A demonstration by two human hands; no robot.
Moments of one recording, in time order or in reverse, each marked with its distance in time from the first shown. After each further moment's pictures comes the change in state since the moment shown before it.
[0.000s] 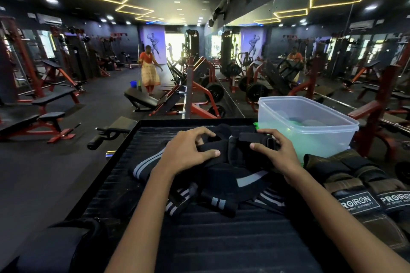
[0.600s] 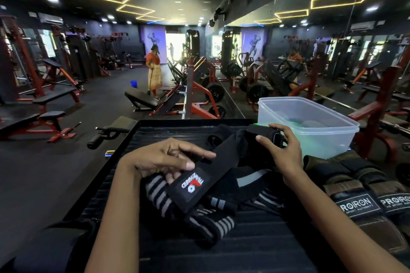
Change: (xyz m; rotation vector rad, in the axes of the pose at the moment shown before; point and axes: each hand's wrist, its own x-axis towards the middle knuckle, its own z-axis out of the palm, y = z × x) left_hand -0.020 -0.016 -0.051 -0.717 -0.741 -0.018; right_hand -0.002 -0.008 0.001 -0.039 0.246 -0.043
